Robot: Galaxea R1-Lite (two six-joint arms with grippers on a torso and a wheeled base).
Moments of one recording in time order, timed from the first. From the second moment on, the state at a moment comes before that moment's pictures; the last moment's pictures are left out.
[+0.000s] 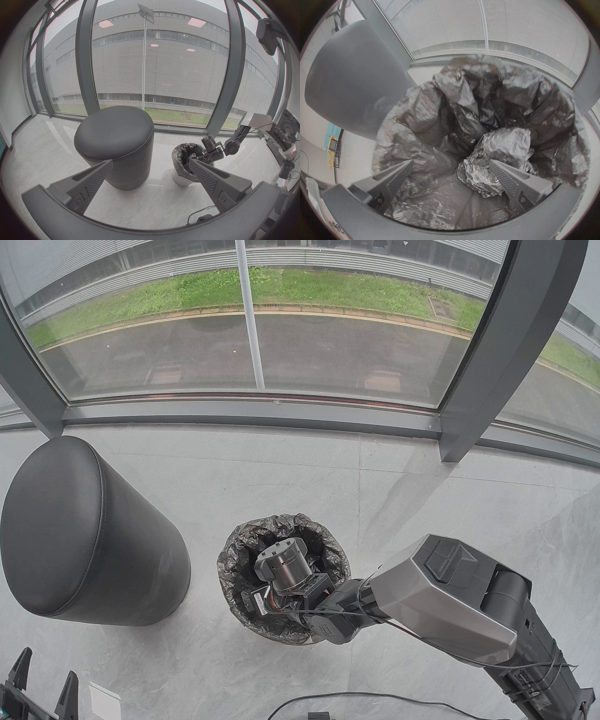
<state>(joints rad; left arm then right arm) 0.00 0.02 -0.02 0.00 -0.03 -0.05 0.84 2.60 -1.64 -0.37 -0.24 0.15</state>
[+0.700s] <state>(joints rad) 0.00 0.02 -0.02 0.00 -0.03 -0.05 0.79 2.73 -1.83 -0.29 -0.26 0.16</state>
